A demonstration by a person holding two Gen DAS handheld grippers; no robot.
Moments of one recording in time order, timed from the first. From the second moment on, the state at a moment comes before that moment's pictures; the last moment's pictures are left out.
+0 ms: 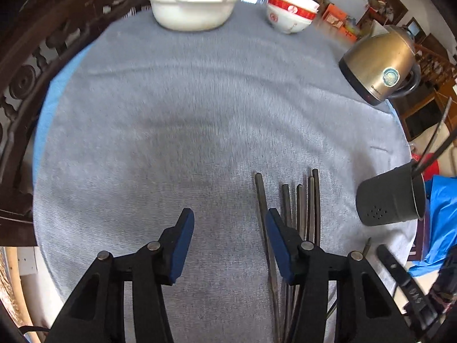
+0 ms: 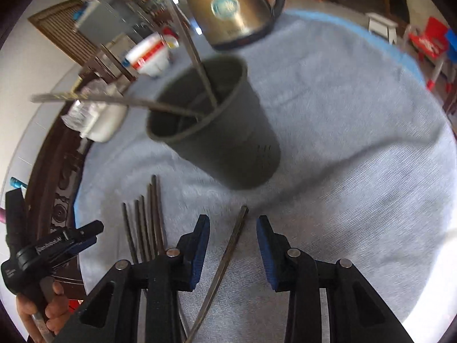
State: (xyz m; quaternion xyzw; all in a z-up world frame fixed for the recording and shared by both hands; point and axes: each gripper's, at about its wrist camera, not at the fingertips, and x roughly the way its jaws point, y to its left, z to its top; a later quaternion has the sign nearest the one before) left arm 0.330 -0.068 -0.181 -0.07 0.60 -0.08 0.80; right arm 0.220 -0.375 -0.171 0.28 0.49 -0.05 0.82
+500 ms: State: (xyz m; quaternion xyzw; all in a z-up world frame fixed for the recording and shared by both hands) left arm 0.356 -0.090 -0.213 -0.09 0.64 -0.09 0.76; right arm 0.230 -0.356 -0.180 0.20 0.50 -0.07 0.84
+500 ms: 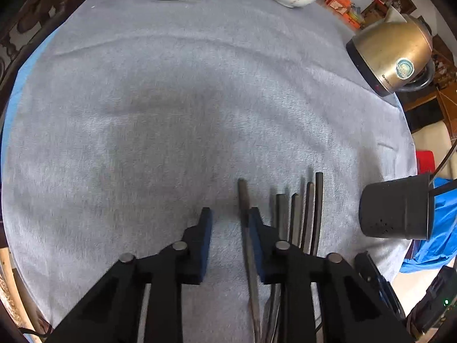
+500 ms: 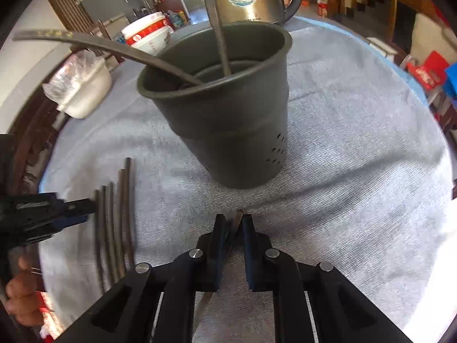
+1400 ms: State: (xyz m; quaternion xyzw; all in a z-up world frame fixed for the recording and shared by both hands) left arm 0.353 -0.068 -0.186 -0.14 0.62 -0.11 0.76; right arm 0.194 -0.375 -0.141 0.32 0.41 0.04 0.85
